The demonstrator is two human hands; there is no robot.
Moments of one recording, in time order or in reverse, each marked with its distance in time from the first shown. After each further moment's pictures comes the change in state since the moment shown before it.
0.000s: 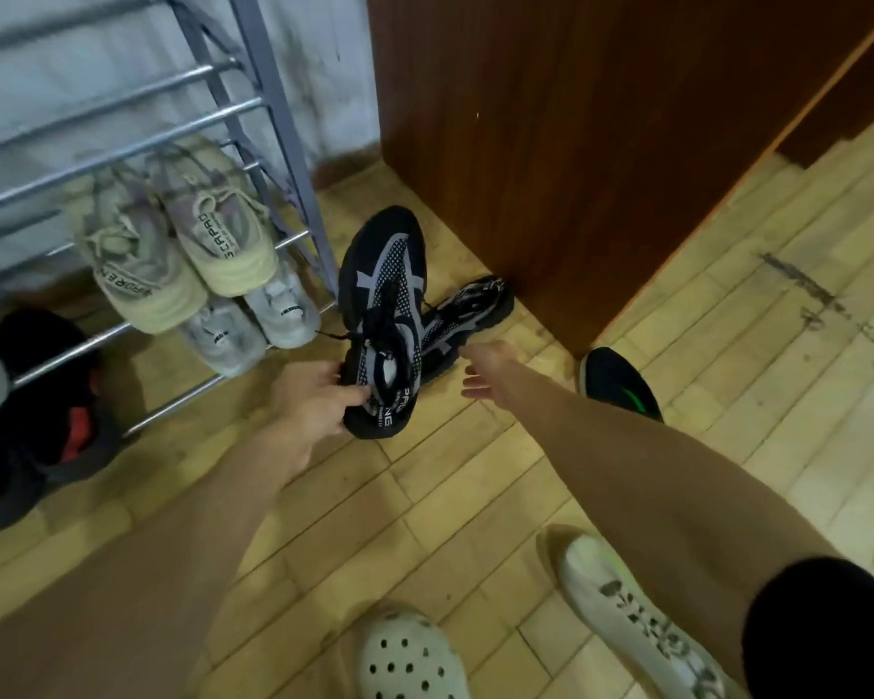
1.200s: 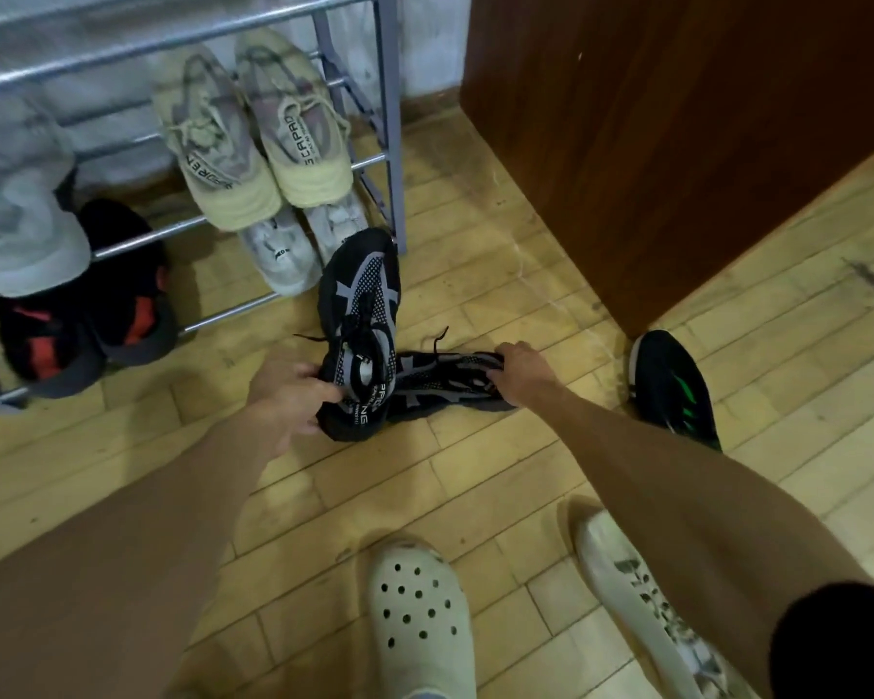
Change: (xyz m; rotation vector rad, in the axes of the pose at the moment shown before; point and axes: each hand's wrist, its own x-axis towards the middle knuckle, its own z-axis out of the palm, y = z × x) left_hand -0.010 -0.086 -0.050 -0.007 0.155 -0.237; right_hand 0.020 0.066 0.017 -1.265 0.019 -0.430
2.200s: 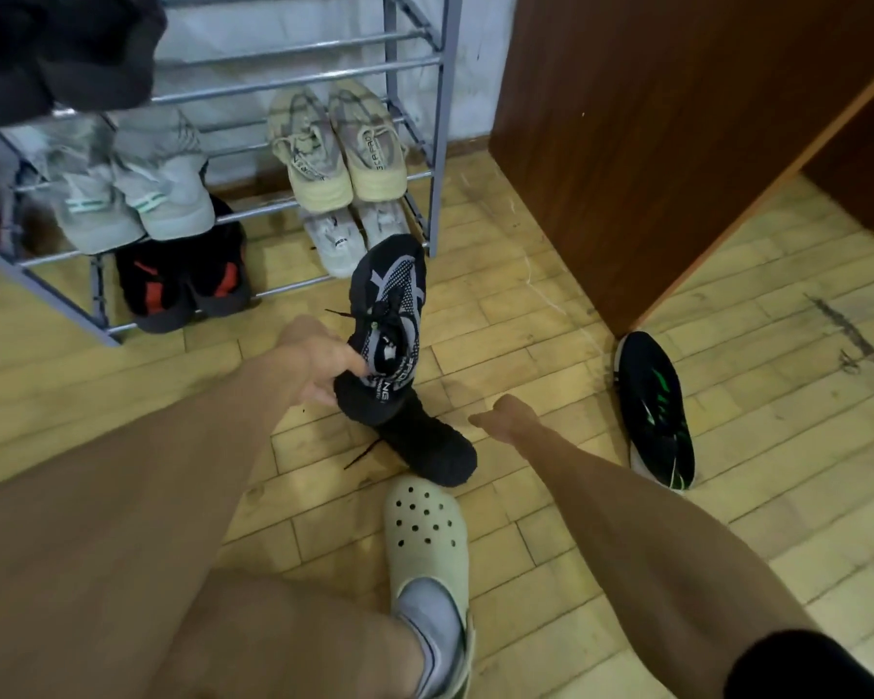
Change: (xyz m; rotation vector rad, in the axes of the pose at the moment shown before) left_hand -0.119 -0.010 -0.043 0.112 -0.089 0.046; right_hand -0.139 -0.022 0.038 0.362 -0.150 0.175
